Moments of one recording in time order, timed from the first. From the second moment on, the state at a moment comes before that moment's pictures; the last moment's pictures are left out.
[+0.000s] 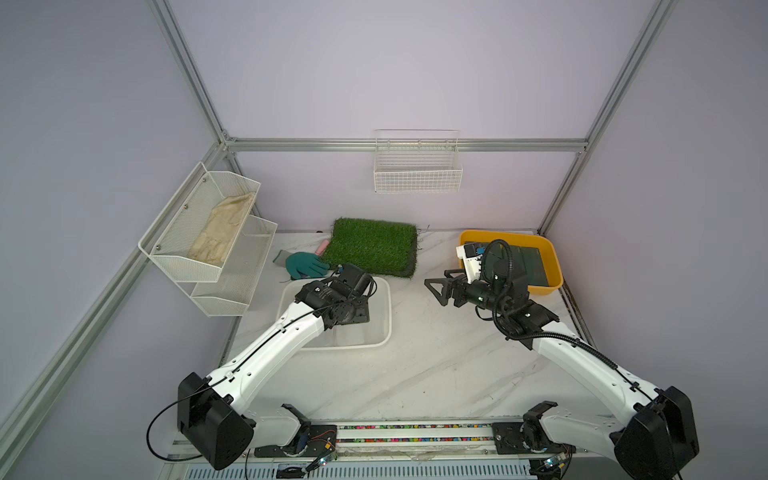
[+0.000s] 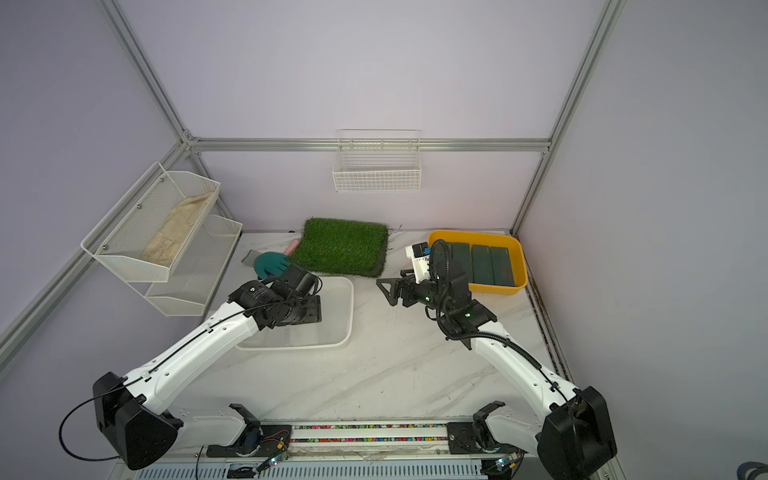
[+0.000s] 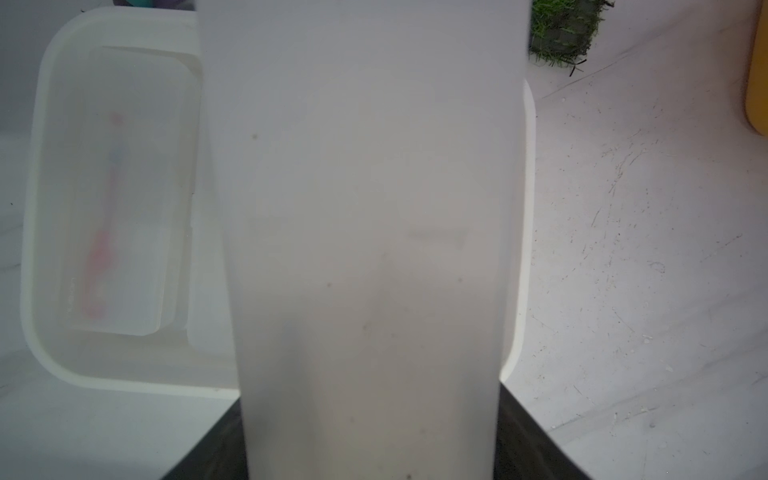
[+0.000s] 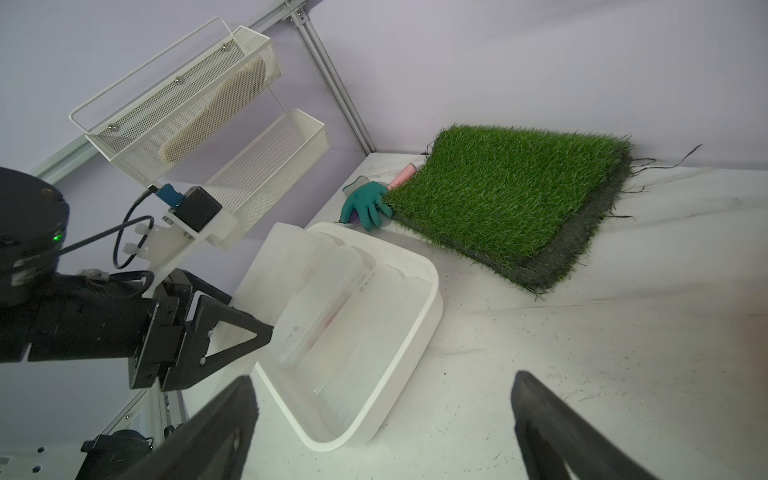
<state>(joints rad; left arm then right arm) -0.57 1.32 1.23 -1.06 -0.27 -0.65 0.46 1.19 0.87 0.06 -0.42 0.35</state>
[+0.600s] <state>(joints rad) -0.44 1.45 1.18 -0.95 -0.18 -0.50 0.54 1.27 0.72 0.26 -0.42 0.35</state>
